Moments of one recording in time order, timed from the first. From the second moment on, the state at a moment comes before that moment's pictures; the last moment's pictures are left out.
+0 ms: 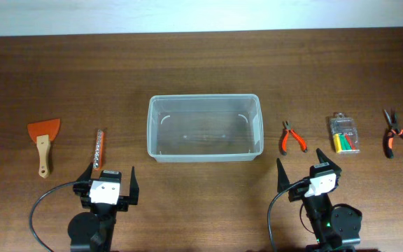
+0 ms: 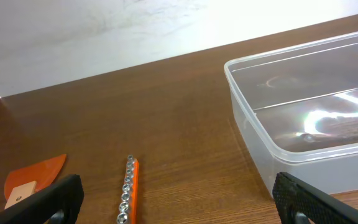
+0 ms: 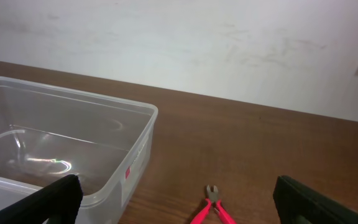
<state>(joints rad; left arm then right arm) -0.01 0.01 0.10 -0.30 0.02 0.20 0.06 0.01 0.01 -0.06 -0.13 -0.10</state>
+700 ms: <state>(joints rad) -0.01 0.01 0.10 -0.30 0.02 0.20 0.06 0.01 0.01 0.02 -0.13 -0.10</state>
